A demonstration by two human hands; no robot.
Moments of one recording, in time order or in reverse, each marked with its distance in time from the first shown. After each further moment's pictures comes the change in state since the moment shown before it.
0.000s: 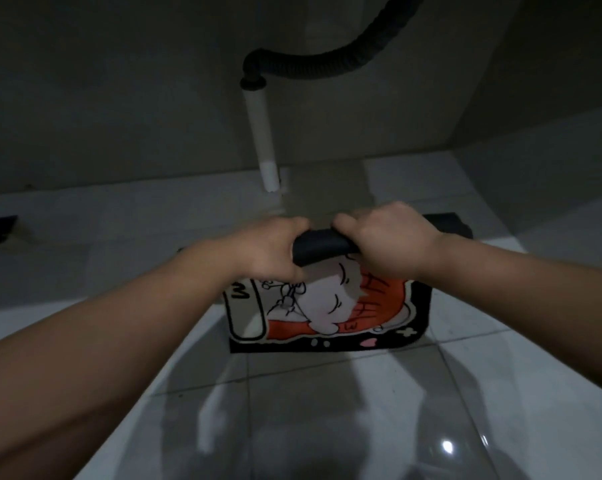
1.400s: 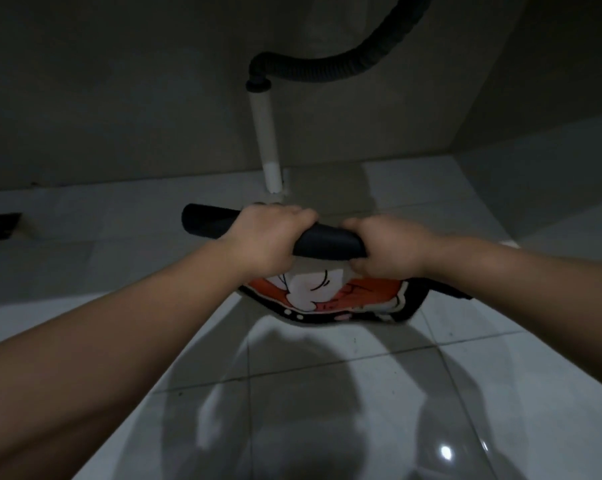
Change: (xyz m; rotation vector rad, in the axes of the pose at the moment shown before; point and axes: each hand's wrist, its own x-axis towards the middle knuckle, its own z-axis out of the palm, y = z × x) left_hand 0.003 -0.013 0.006 0.363 0.356 0.190; right_hand 0.005 -0.003 -0.004 0.492 -0.281 0.258
